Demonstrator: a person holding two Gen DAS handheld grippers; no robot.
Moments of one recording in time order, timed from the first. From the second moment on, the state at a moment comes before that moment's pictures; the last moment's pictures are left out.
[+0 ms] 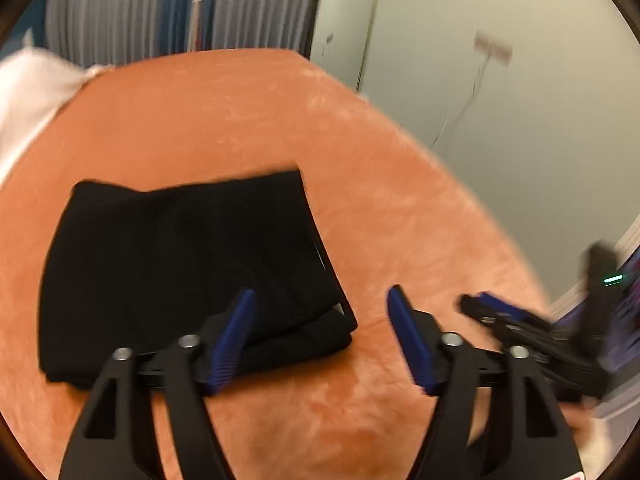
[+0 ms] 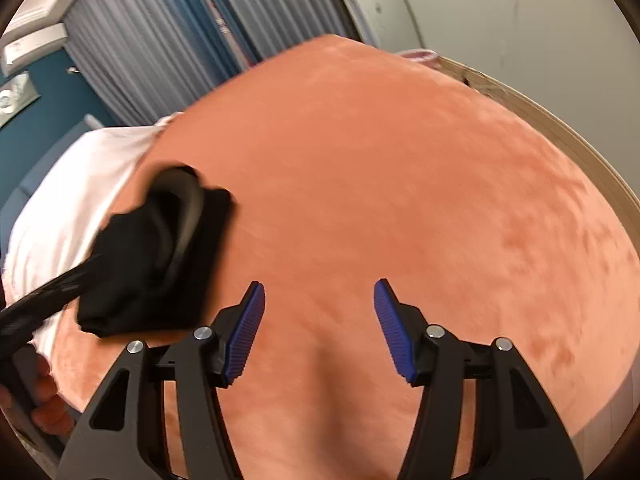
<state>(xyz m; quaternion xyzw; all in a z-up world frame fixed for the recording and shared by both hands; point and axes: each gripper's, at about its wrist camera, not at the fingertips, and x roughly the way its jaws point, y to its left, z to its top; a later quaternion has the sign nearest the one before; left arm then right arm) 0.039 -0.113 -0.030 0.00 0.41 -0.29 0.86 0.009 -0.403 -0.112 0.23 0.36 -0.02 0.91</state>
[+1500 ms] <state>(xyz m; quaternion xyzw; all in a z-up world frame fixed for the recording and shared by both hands) 0.137 0.141 -0.128 -0.20 0.53 -0.16 0.81 0.072 -0.329 -0.153 0.35 0.43 0.12 0.83</state>
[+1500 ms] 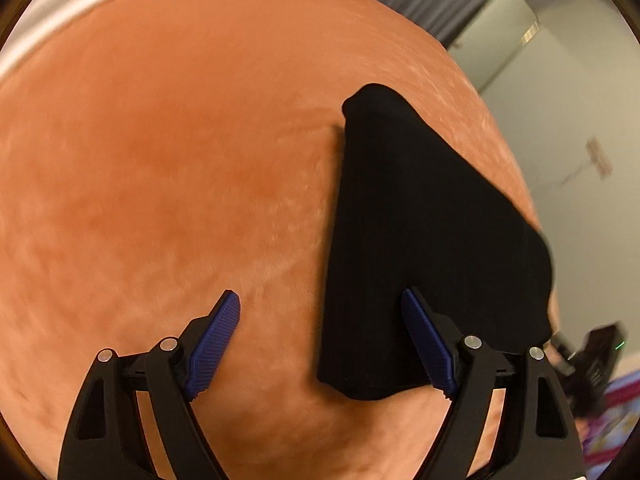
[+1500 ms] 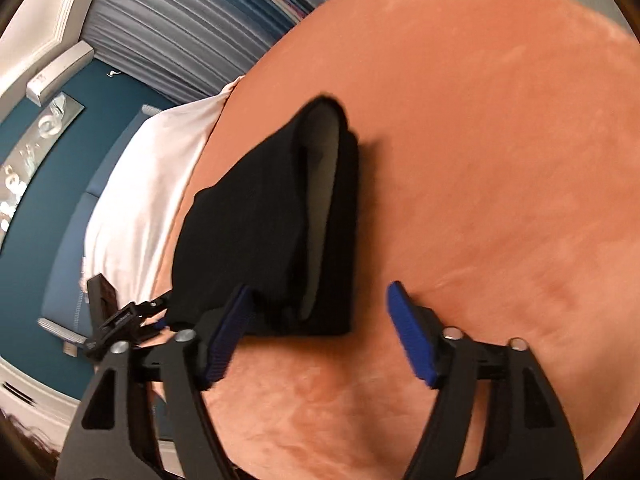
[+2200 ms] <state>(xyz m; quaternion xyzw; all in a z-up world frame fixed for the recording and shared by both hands) 0.134 0.126 -0.089 -0.21 0.53 -0.25 0.78 0.077 -0.292 -0.122 0.36 0.39 0.18 0.82</state>
